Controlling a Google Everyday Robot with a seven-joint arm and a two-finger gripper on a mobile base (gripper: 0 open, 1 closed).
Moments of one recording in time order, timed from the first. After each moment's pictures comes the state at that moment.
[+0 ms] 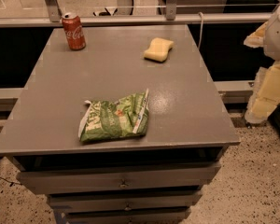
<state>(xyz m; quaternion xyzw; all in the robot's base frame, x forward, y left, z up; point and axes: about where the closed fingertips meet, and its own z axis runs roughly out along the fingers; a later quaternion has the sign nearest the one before) 0.438 -0.217 0.976 -0.60 0.78 -0.03 0.16</state>
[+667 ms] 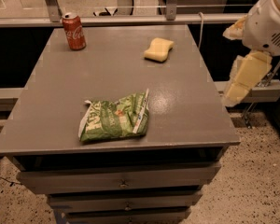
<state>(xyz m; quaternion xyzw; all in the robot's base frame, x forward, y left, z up) 0.481 -0.188 0.972 -0.61 0.76 0.01 0.22</state>
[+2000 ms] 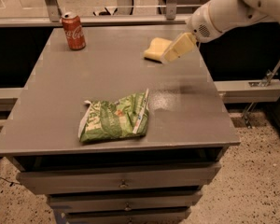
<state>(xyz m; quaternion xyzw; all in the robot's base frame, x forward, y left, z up) 0.685 -0.119 0.925 -0.48 0.77 0.11 0.39</state>
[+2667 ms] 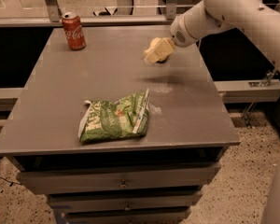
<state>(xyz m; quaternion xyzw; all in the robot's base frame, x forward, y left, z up) 0.729 -0.086 0.885 -0.44 0.80 0.10 0.39</state>
